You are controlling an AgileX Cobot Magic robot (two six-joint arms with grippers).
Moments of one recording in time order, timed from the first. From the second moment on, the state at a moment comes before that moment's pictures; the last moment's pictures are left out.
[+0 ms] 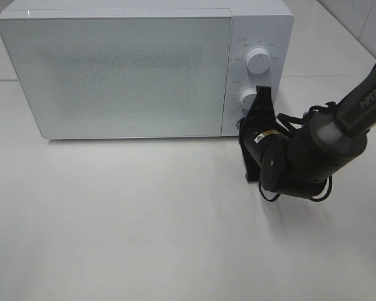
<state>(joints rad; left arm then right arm) 0.03 0.00 -0.52 -0.10 1.08 0.05 0.53 2.16 -0.85 0.63 -0.99 1.40</state>
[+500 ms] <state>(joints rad) 0.03 0.00 -0.52 -0.10 1.08 0.05 0.54 2.21 -0.92 0.71 -1.01 1.33</state>
